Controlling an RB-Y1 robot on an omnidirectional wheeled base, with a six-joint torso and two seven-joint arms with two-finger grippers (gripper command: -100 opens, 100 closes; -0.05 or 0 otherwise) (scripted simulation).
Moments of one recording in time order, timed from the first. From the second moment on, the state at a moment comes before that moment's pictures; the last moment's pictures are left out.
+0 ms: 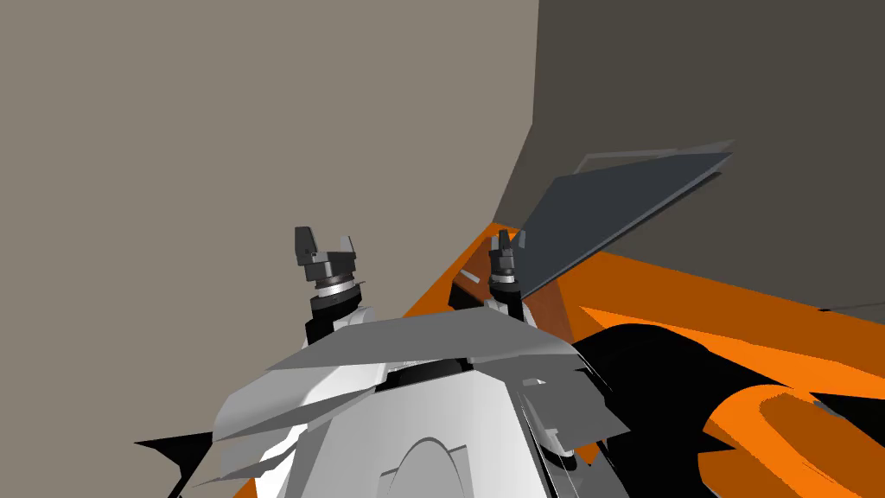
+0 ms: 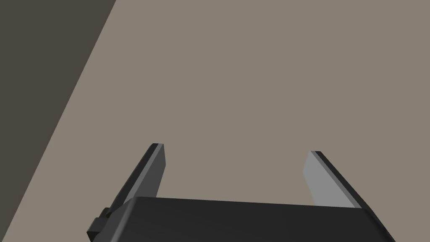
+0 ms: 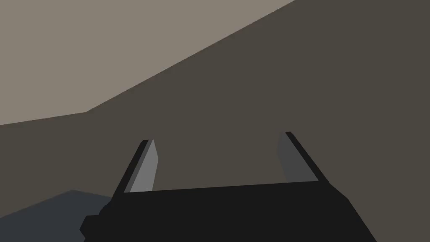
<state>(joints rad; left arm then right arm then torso) 0.47 -0.04 -0.02 -2.33 0.00 -0.54 -0.01 0.54 -0.02 0.00 -2.34 0.12 -0.56 0.14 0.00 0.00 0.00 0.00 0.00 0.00</state>
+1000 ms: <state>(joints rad) 0.47 -0.04 -0.02 -2.33 0.00 -0.54 -0.01 0.55 -0.24 0.04 -2.07 0.22 -0.62 0.15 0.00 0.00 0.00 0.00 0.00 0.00</state>
